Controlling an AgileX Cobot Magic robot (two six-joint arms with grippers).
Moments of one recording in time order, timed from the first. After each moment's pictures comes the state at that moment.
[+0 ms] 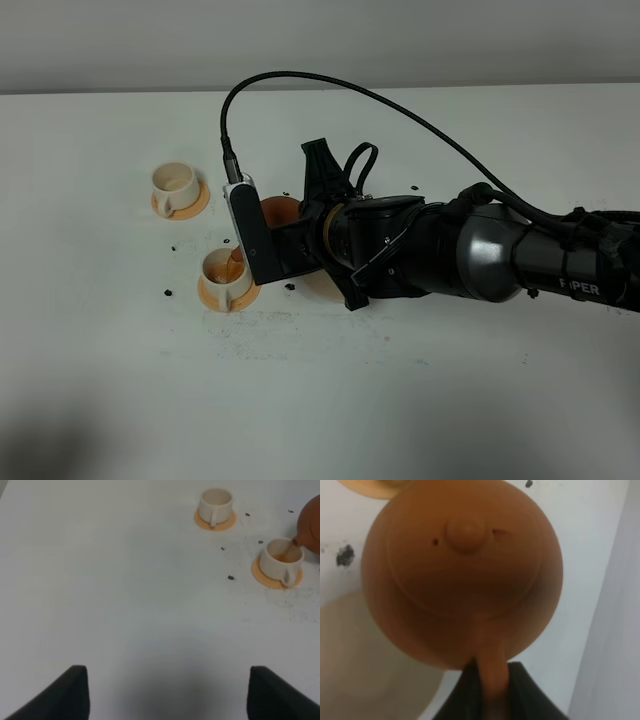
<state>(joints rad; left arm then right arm) 0.02 0.00 -0.51 -0.06 1.04 0.11 0.92 1.96 -1.22 -1.10 0.38 -0.12</state>
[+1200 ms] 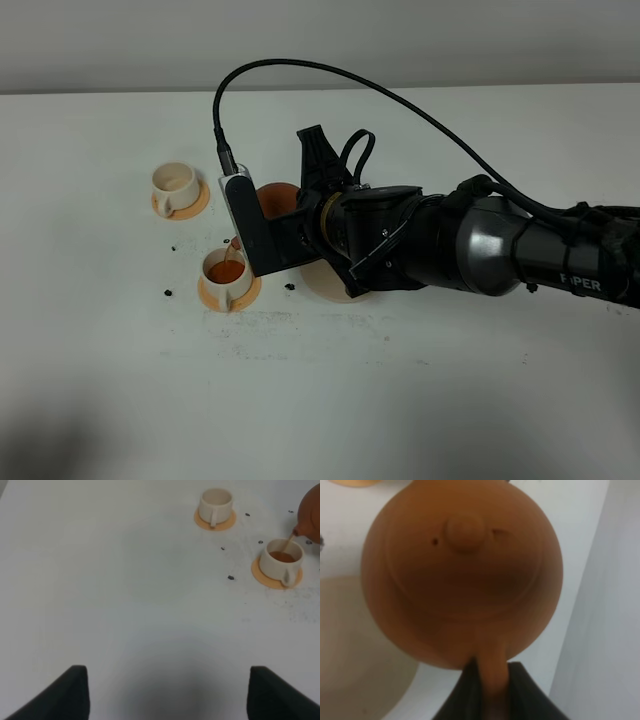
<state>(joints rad) 0.02 0.00 -0.51 -0.06 1.04 0.11 0.92 1.96 -1.25 -1.11 0.41 -0.15</state>
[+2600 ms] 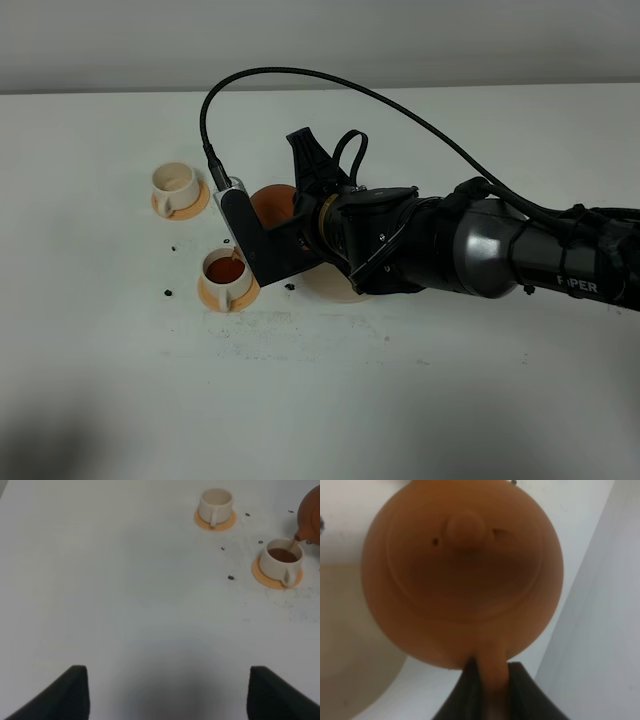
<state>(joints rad) 0.02 0.00 -0.51 -0.06 1.04 0.11 0.93 1.96 -1.25 -1.16 0.41 -0.22</state>
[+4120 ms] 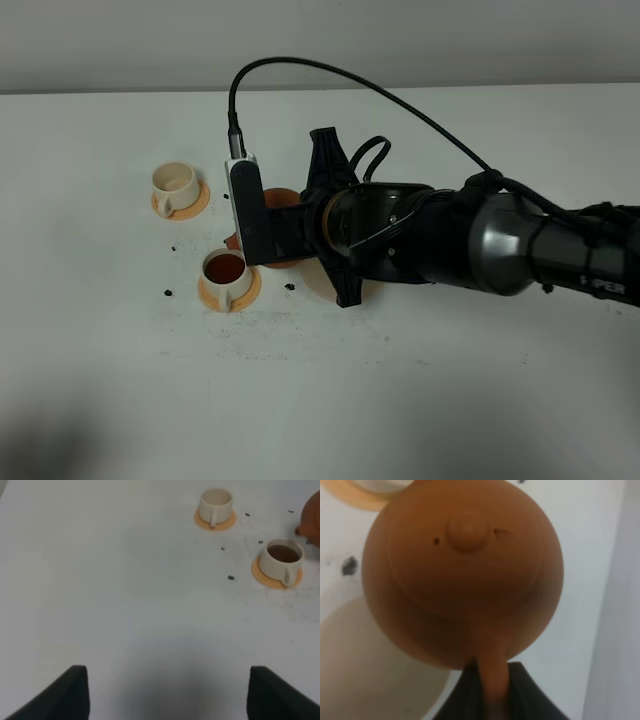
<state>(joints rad) 0.02 0.00 -0.51 -0.06 1.04 0.11 0.93 1.90 -1.25 -0.87 0.45 -0.20</state>
